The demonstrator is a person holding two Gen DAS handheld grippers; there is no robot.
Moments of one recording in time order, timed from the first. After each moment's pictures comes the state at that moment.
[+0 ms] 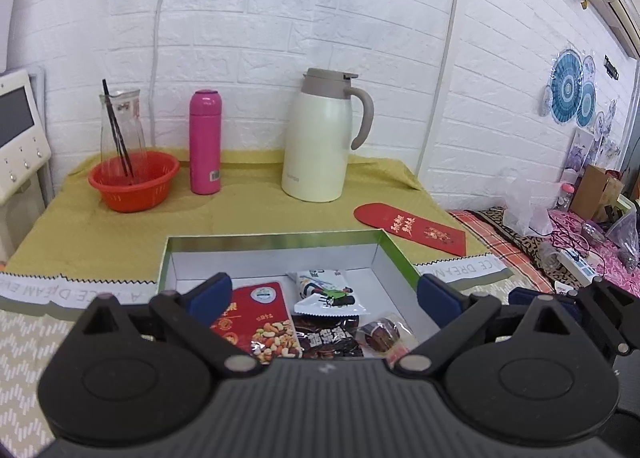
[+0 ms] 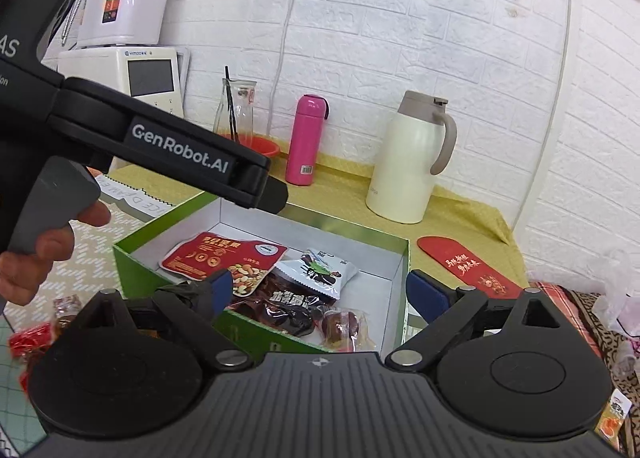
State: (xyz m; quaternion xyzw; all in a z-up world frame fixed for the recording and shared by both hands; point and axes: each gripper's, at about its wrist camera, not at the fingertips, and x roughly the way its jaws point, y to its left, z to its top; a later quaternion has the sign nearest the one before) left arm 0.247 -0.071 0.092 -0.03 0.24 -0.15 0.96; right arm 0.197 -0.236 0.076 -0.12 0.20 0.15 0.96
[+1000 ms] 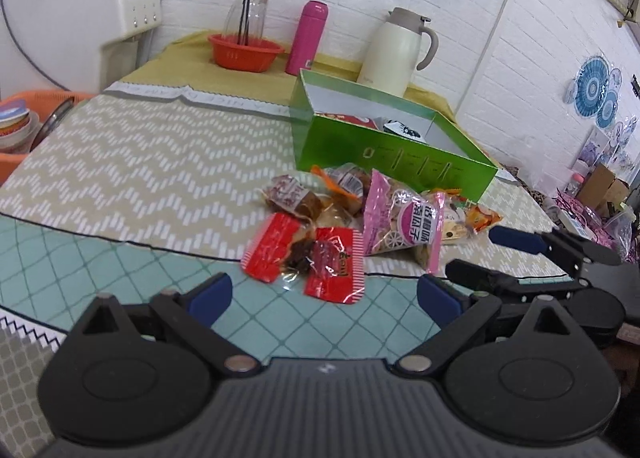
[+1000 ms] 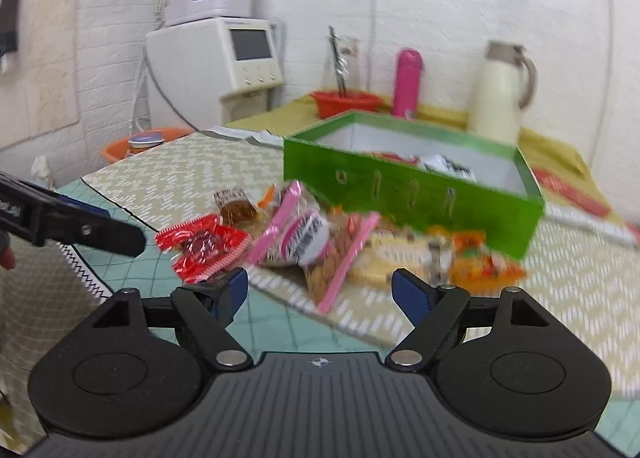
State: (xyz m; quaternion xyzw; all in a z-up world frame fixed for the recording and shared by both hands) left arm 0.051 0.056 -0.010 -0.13 0.32 -0.11 0.93; right arm 0.090 -0.190 0.002 -0.09 0.22 0.26 0.93
